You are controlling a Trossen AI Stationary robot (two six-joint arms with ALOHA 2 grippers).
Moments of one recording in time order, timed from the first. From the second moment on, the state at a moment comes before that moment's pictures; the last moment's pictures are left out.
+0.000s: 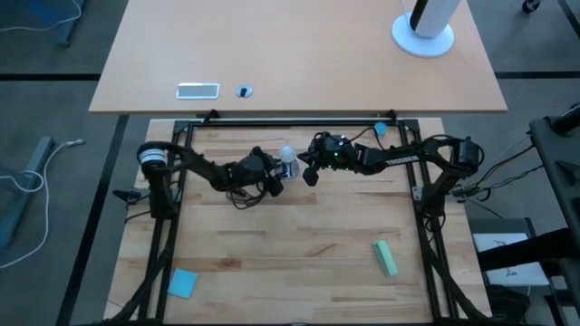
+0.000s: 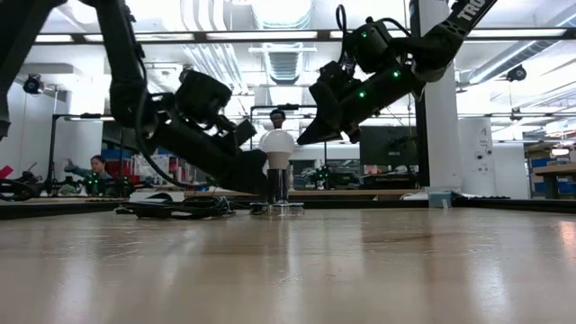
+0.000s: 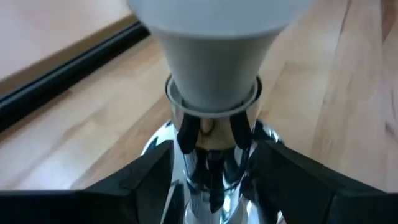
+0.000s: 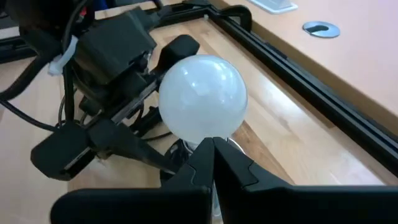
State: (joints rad) left arm 0.28 1.88 0.61 0.84 -0.25 -0.06; right arm -0.28 1.66 0.85 0.37 0.07 0.07
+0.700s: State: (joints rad) left arm 0.28 1.96 0.61 0.91 -0.25 -0.14; right arm -0.28 1.66 0.85 0.41 0.08 0.07
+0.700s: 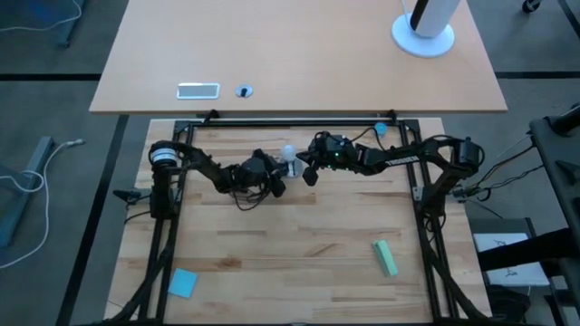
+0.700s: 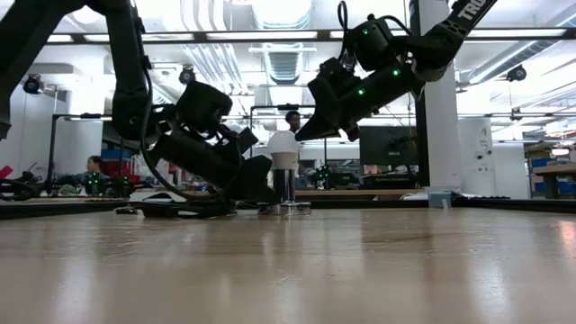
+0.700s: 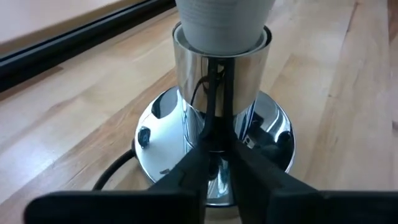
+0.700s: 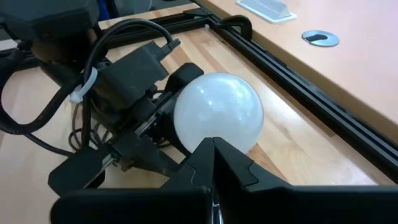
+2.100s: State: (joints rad) left arm 0.28 1.47 0.47 0.73 -0.21 0.00; right arm -0.28 1.60 0.85 0.35 0.08 0.16
